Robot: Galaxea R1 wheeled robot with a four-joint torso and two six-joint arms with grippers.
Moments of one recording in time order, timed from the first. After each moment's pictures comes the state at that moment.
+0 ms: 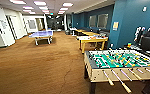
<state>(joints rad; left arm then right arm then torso) 1.49 2.99 -2.69 -0.18 -0.07 0.24 -1.53 3.06 -2.72 -0.16 0.11 0.22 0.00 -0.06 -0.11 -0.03</state>
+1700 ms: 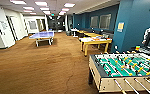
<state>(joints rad) 1.49 2.98 -2.69 -0.18 -0.07 0.24 -1.54 3.06 -2.72 -0.17 0.11 0.22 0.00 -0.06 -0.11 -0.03</state>
